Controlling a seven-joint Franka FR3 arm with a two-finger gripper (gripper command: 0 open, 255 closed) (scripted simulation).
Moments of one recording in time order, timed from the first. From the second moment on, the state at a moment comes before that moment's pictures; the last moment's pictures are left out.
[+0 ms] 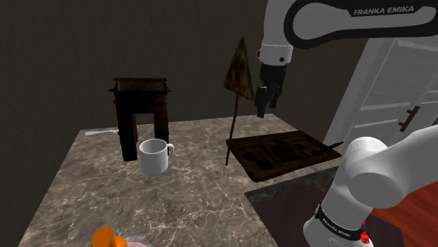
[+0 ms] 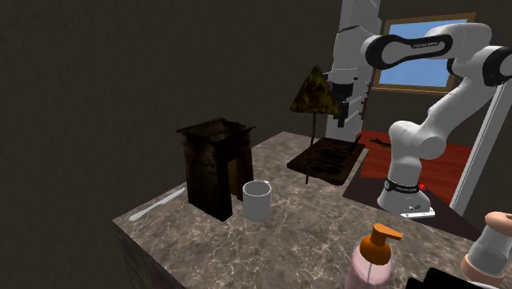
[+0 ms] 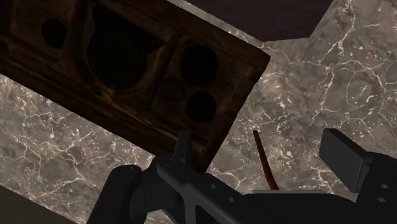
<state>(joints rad) 0.00 -0.74 0.05 -2.41 -0.05 1.62 0.11</state>
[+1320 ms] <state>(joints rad) 0.06 -0.13 0.24 -2.11 0.00 1.92 0.37</state>
